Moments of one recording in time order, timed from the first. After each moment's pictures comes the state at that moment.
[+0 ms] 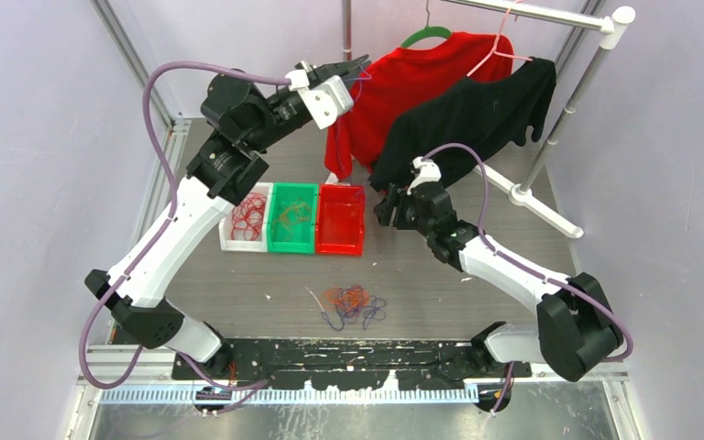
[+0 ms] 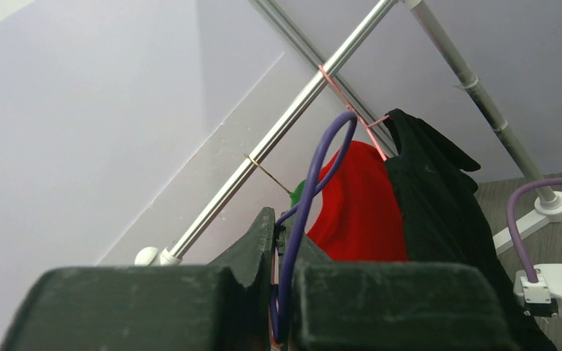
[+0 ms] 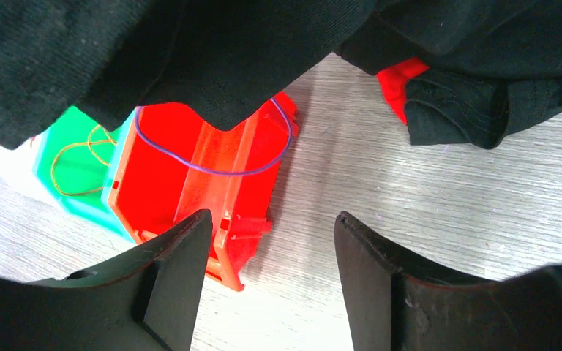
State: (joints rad) left arm -0.71 1.51 1.87 0.00 0.39 0.69; right arm 0.55 1.29 0.74 0.10 0.07 0.49
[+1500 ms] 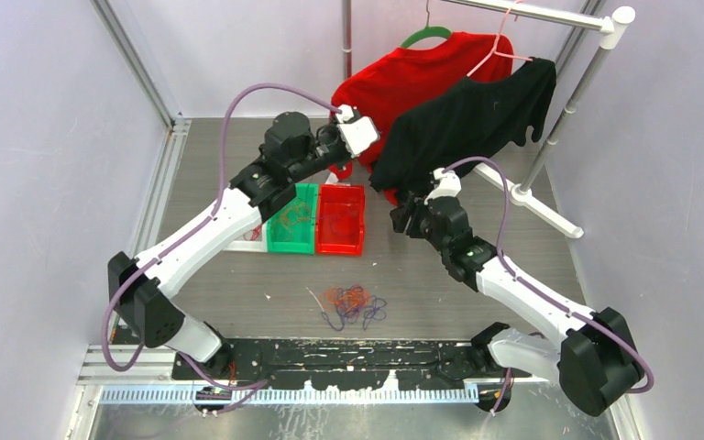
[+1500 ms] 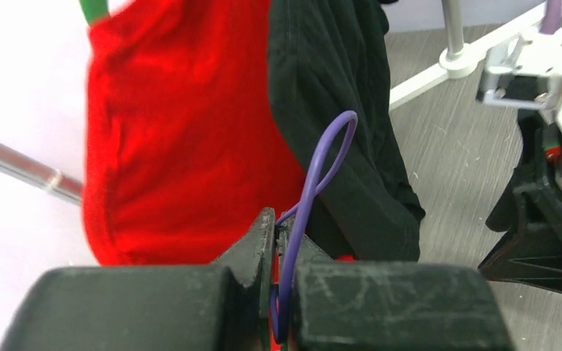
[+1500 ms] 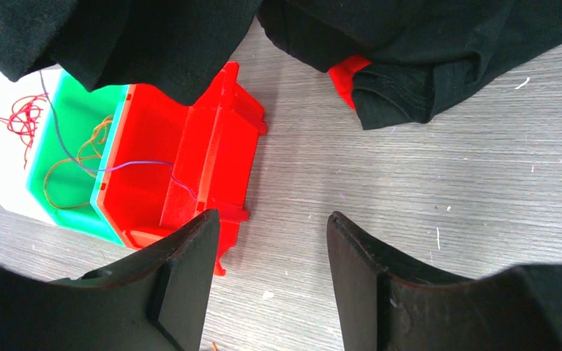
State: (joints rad) left arm -0.72 1.50 1.48 -0.01 0.26 0.57; right arm 0.55 1.09 0.62 0.07 0.18 0.52
